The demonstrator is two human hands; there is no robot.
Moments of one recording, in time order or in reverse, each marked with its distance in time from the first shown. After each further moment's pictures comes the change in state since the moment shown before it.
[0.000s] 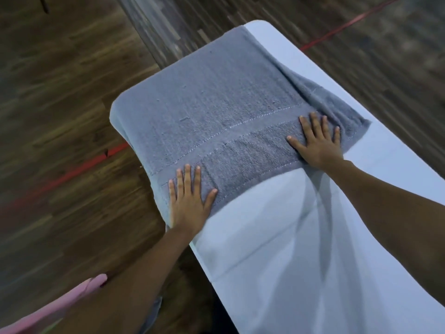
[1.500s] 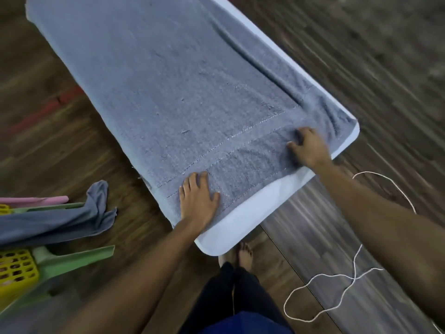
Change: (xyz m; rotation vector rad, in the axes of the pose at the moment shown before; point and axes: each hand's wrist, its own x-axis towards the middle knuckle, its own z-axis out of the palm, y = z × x) left_hand -0.516 0.330 0.107 -0.167 -0.175 0.011; right_hand -0.501 0.385 0.076 0.345 0.104 0.144
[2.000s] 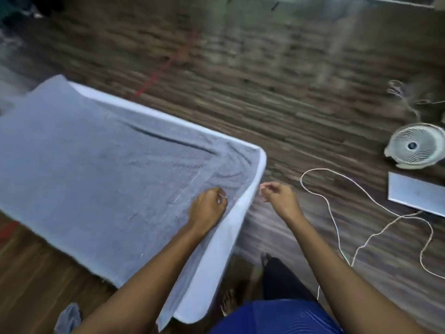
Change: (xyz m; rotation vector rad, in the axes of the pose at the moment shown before) left_hand 0.031 0.191 -0.066 -0.105 -0.171 0.486; right_hand -0.139 0.028 -0.071 0.864 0.282 0.384
